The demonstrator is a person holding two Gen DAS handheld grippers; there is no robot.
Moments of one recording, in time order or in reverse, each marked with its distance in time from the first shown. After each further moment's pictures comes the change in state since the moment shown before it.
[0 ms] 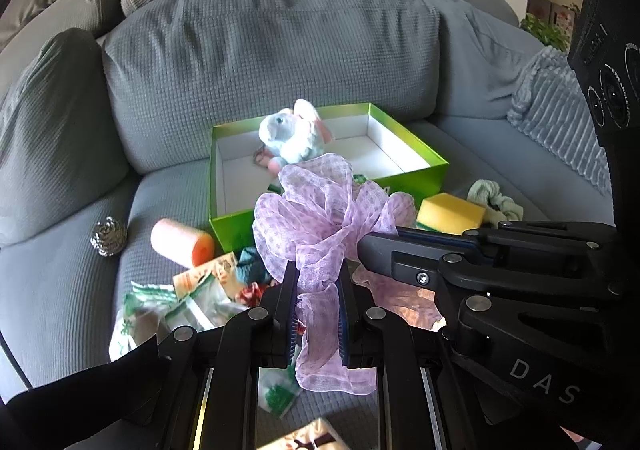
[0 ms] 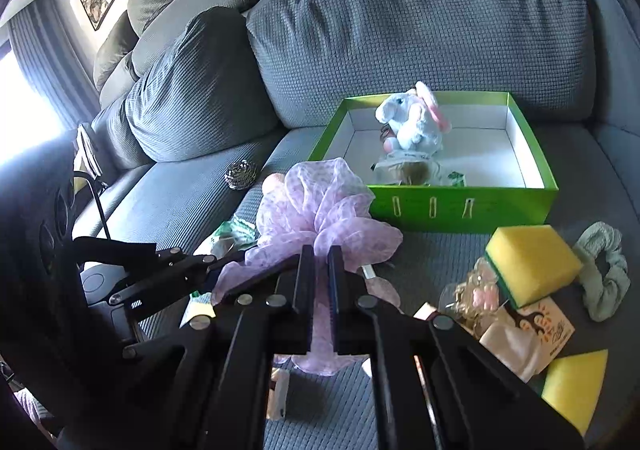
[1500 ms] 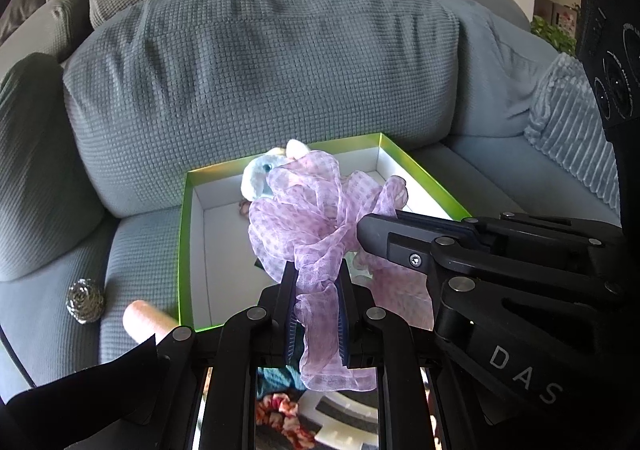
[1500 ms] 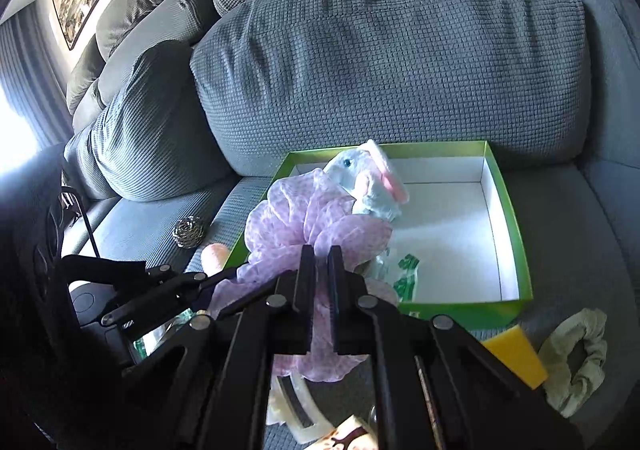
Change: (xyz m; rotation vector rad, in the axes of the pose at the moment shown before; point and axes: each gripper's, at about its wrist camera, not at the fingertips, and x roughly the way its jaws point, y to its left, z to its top) left arm 0.069 0.000 0.067 0.012 -0.015 0.003; right arm 0.038 -0.053 0.073 0.019 -0.069 -0.080
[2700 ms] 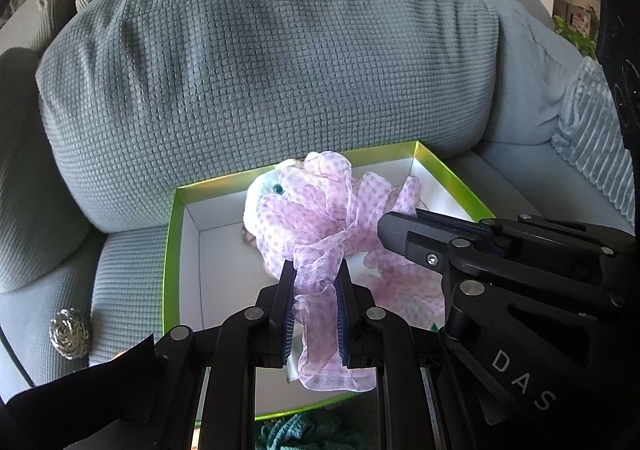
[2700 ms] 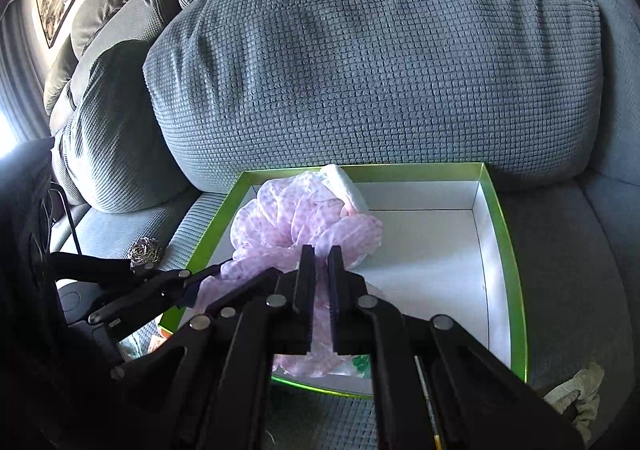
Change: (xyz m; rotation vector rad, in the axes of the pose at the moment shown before) left arm 0.060 0.018 0.032 -0.022 0.031 0.026; right arm 0.058 -0.032 0.031 -0.004 0.007 -0.070
